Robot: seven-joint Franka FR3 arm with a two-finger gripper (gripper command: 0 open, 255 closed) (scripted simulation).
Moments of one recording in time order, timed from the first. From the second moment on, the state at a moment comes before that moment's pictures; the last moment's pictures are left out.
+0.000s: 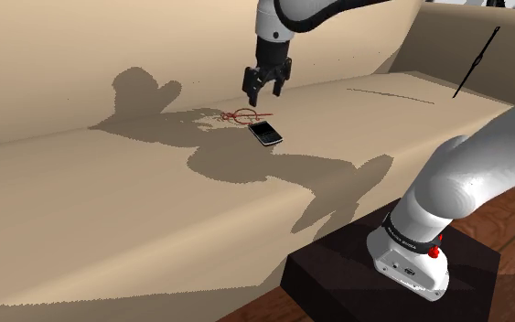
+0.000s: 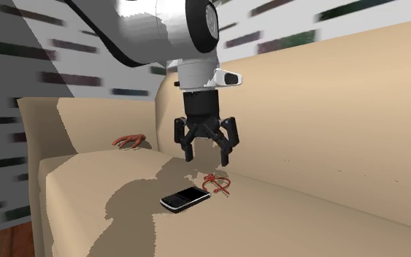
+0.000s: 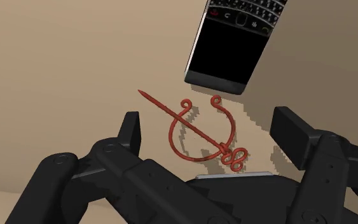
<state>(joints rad) 0.00 -0.37 0.28 -2.21 0.05 1.95 0.25</state>
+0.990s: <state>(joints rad) -0.01 -0.07 0.36 -2.11 -0.09 2.18 0.43</state>
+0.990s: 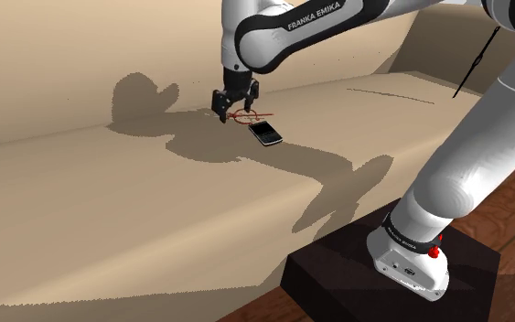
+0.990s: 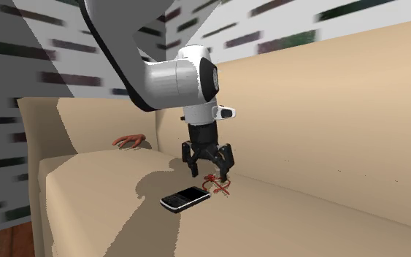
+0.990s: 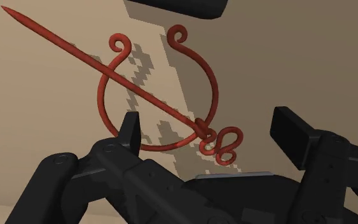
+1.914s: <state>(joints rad) -0.02 -0.08 0.36 -2.09 -0.08 2.16 0.43</state>
